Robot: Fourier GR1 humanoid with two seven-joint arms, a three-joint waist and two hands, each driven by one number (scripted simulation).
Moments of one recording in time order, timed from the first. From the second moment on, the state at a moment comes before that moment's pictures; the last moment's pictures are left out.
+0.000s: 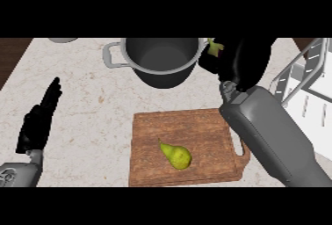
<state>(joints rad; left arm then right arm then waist) -0.13 0.40 -0.06 -1.44 -0.02 0.21 0.06 -0.84 -0.21 0.37 -1.39 1.10 -0.29 1.17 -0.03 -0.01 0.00</state>
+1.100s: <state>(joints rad) -0.14 0.38 -0.04 -1.45 -0.04 0.18 0.06 -0.74 -0.52 0.07 -1.53 1.11 0.14 1.02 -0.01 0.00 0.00</state>
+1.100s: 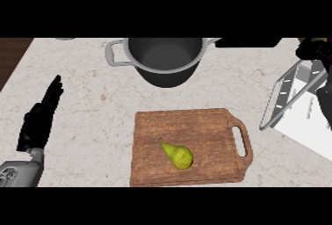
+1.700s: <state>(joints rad) -0.15 0.35 -0.02 -1.45 -0.08 0.16 0.07 -0.56 -0.67 -0.09 -1.51 1.08 0.21 0.85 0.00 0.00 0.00</state>
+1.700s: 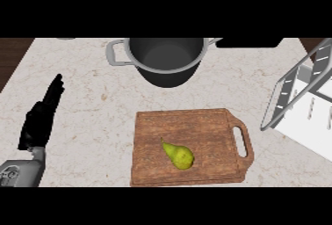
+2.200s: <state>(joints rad) -0.14 0.33 0.00 -1.46 -0.10 0.14 0.07 -0.45 -0.62 -0.24 -1.46 0.93 0.17 0.71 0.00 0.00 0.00</state>
